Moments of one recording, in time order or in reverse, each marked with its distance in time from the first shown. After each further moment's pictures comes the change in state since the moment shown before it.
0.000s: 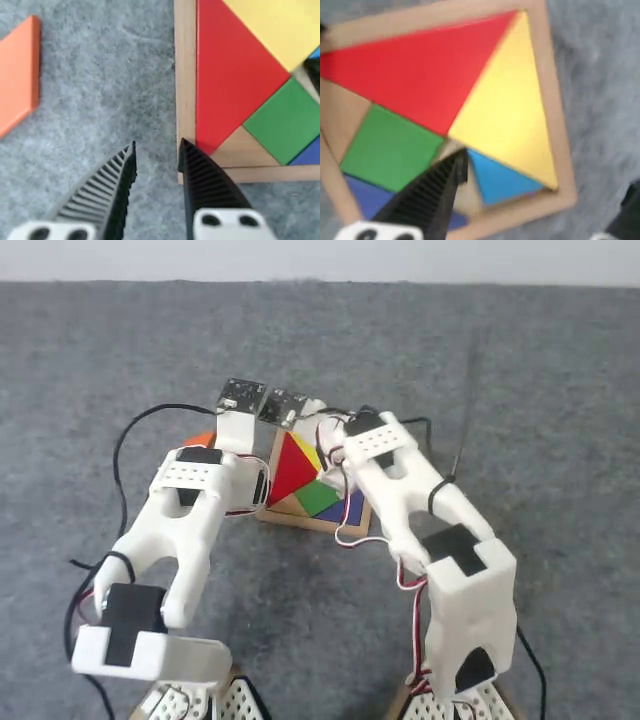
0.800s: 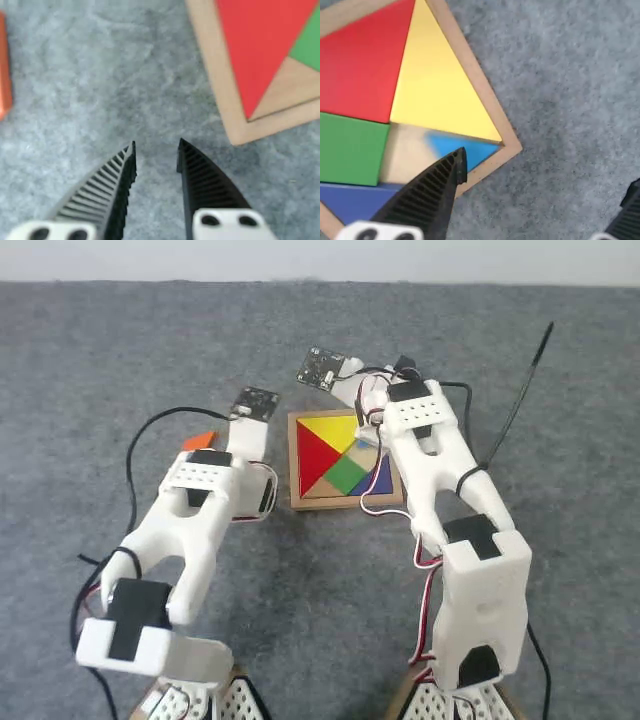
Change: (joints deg) left arm 2.1 0.8 0.5 0.7 -2.6; right arm 9.0 0.8 -10.6 0.4 11.3
